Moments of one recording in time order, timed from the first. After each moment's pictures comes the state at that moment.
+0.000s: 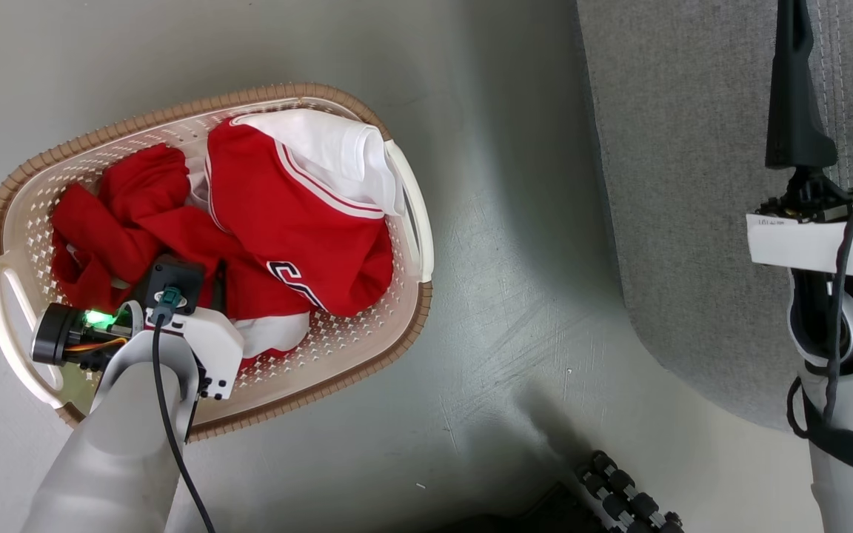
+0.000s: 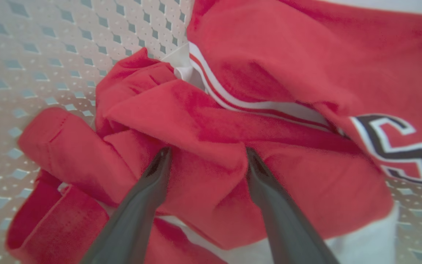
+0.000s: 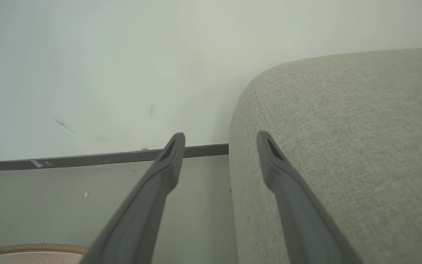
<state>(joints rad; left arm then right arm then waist) -0.76 0.07 -0.30 1.05 -0.07 0.11 -0.24 -0.50 -0.04 -0.05 -0.15 0.21 0.12 -0.26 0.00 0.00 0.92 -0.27</state>
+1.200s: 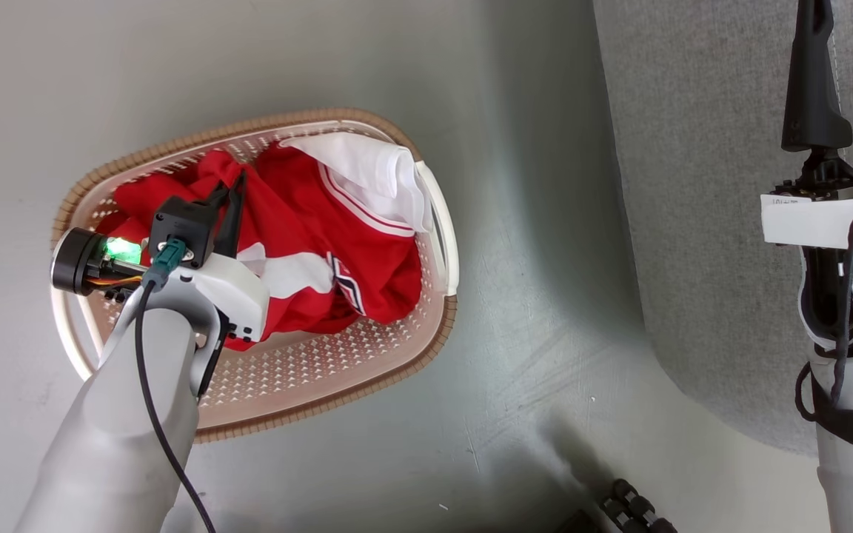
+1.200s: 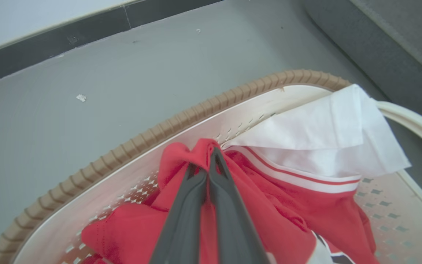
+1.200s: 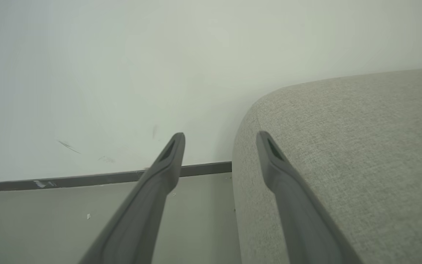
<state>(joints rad) -0.75 0.08 -0.30 0.75 -0.12 0.01 -0.25 -0.54 -0.04 -0.09 -0.09 0.20 0.12 -0.26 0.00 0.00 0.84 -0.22</state>
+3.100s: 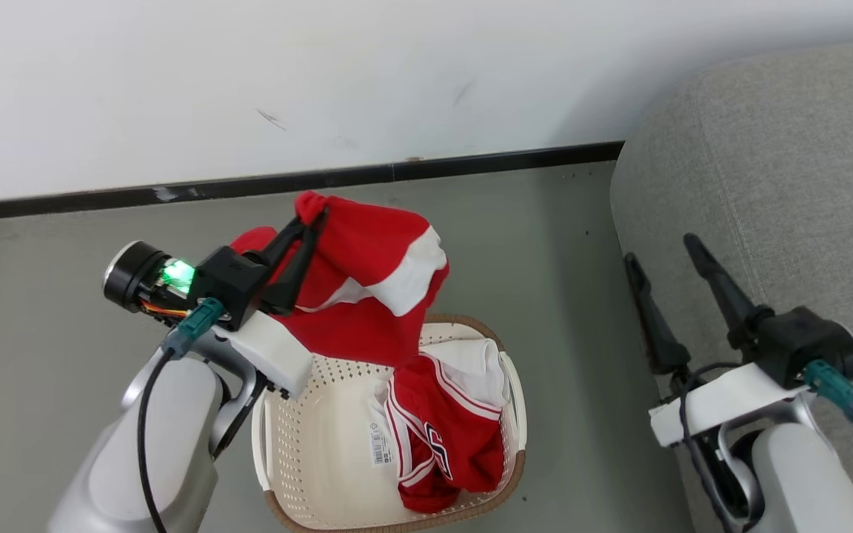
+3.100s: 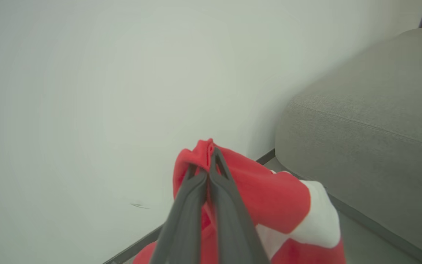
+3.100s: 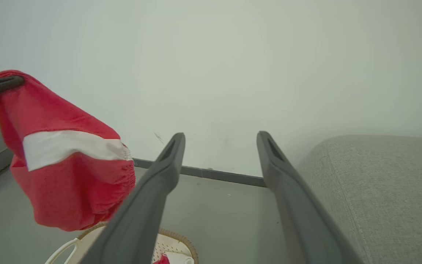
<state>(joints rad) -0.54 0.15 -0.36 0.28 -0.18 -0.11 -0.16 -0.23 -0.04 0.05 0.07 0.01 0.12 -0.26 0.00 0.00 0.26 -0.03</state>
